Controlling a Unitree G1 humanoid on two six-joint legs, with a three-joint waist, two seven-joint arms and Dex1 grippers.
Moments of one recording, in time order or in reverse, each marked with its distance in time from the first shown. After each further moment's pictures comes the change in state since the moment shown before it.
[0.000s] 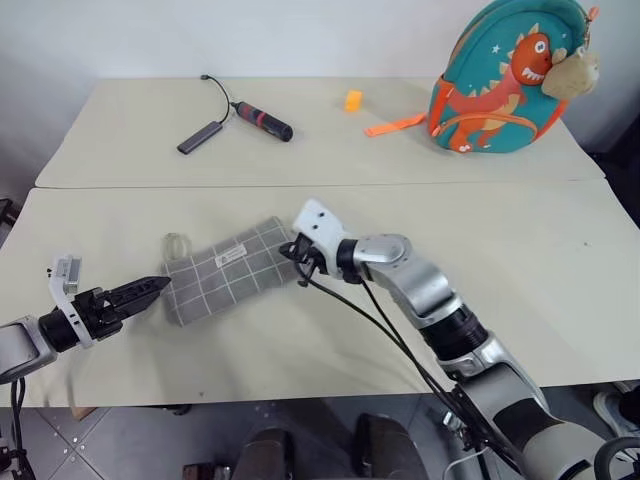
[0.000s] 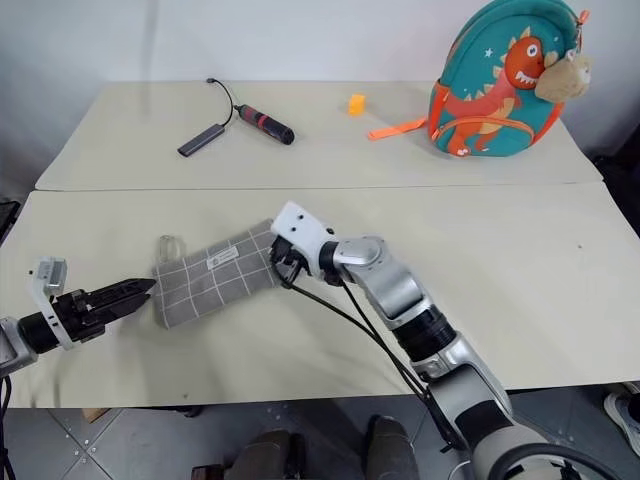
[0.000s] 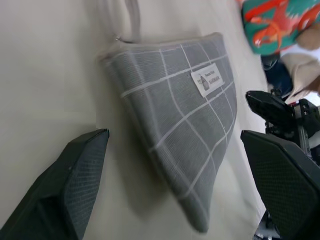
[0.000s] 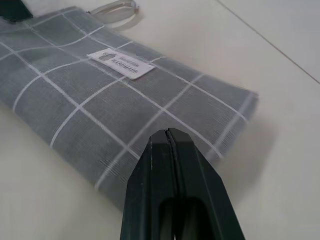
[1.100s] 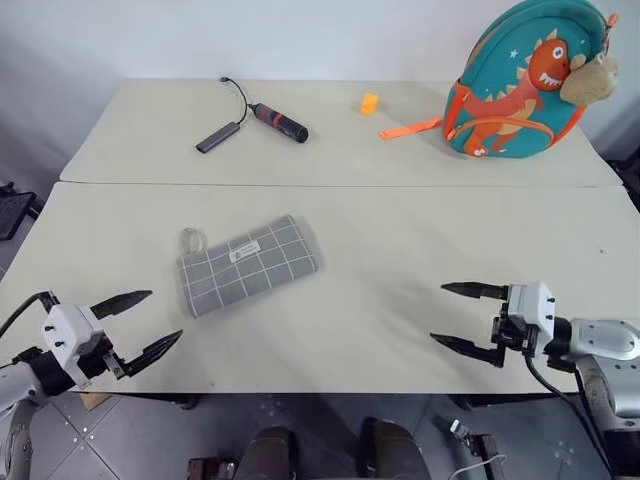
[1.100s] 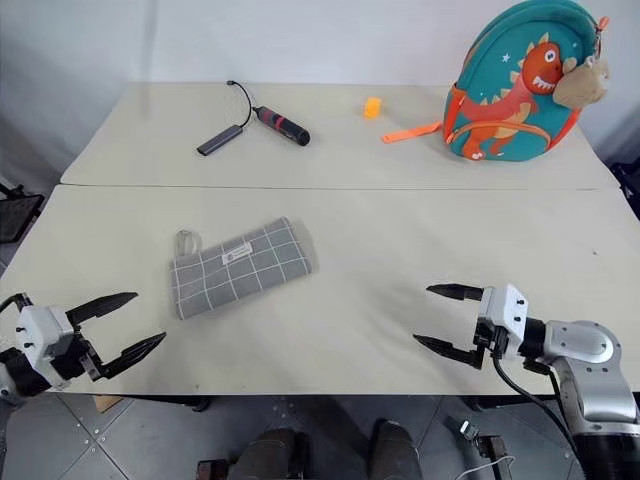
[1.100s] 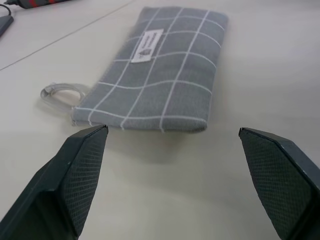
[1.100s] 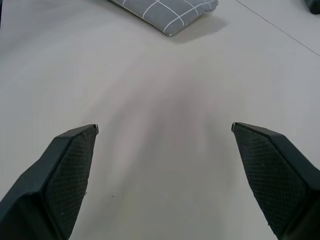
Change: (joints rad) left arm 0.463 -0.203 -0.006 -0.386 0.578 -1.334 -0.317; right arm 0.754 -0.532 -0.644 -0.154 0.315 -0.633 0.597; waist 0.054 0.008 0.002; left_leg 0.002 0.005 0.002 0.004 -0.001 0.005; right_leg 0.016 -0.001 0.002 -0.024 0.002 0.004
